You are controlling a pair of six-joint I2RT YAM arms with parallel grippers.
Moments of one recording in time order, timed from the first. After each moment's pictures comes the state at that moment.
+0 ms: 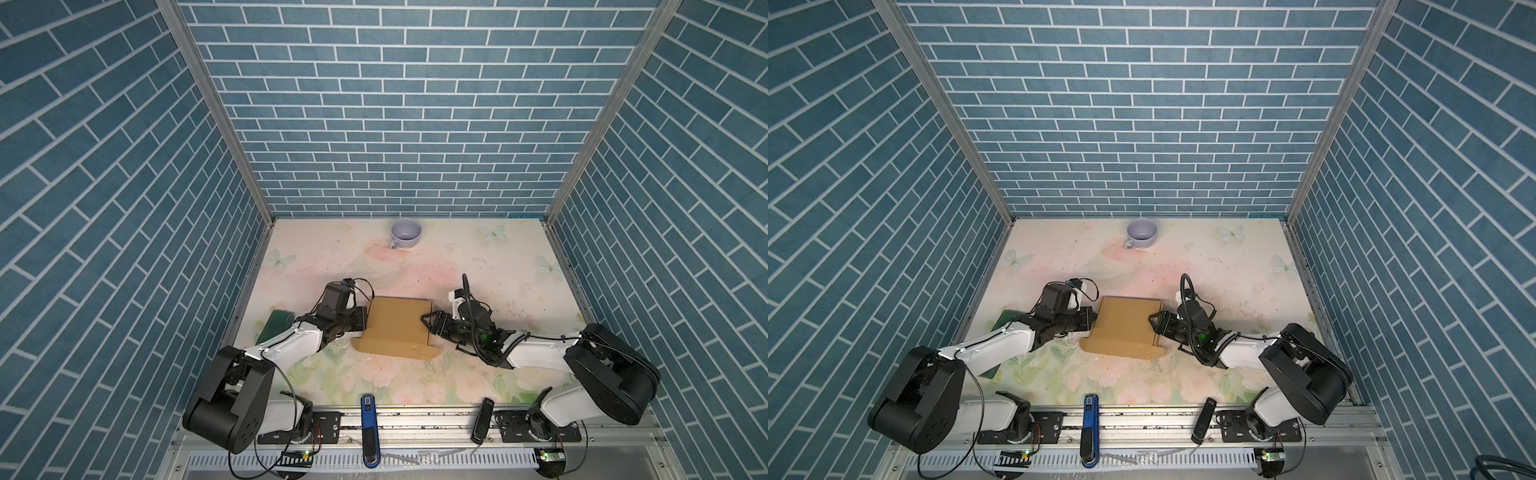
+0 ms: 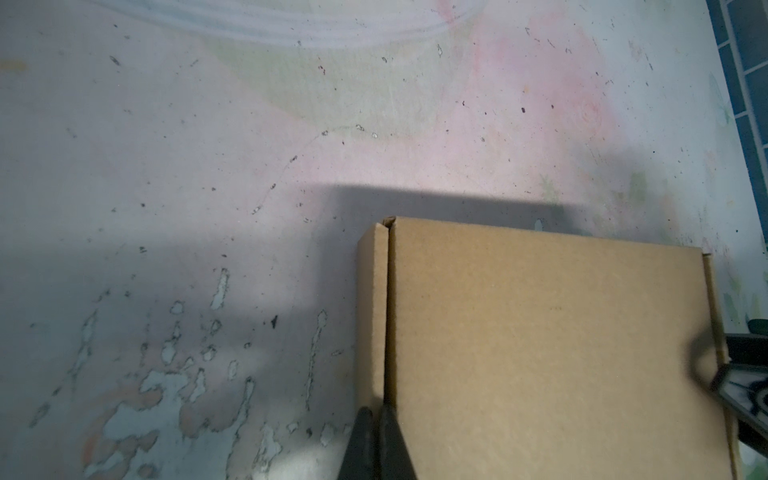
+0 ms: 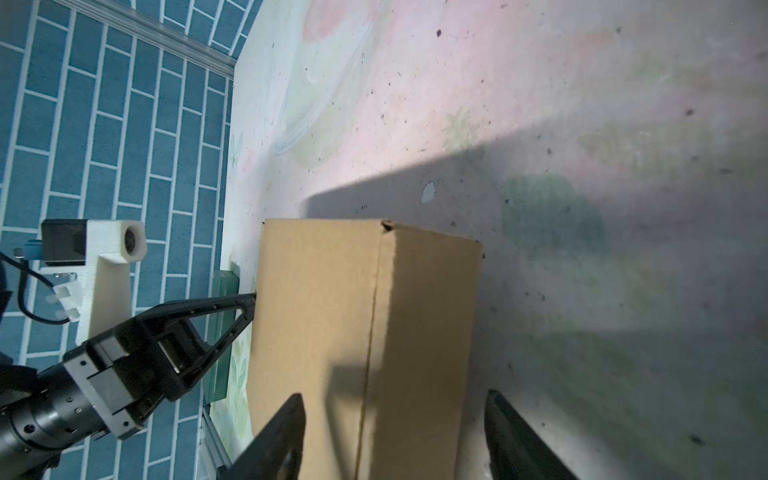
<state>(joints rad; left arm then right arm) -0.37 1.32 0.53 -0.06 0.24 -0.43 0.79 1.49 0.44 0.48 -0.17 1.03</state>
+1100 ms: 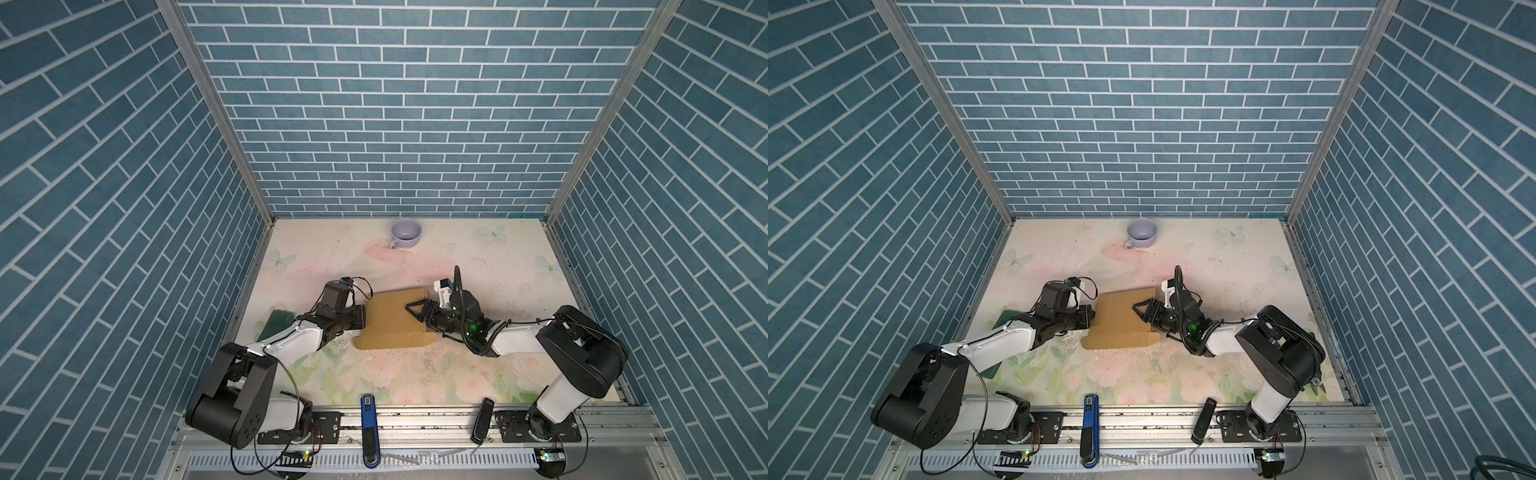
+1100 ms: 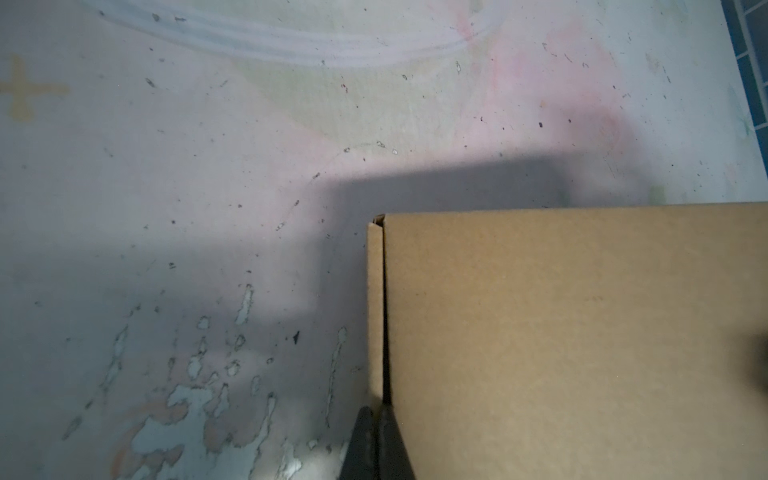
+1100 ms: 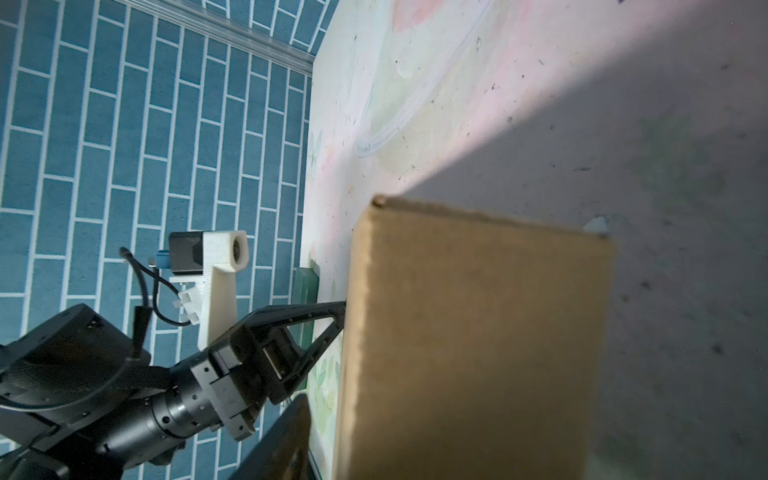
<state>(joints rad) -0.36 1.35 0.53 -0.05 0.22 -0.43 0.80 1.65 0.58 0.68 -0.31 1.12</state>
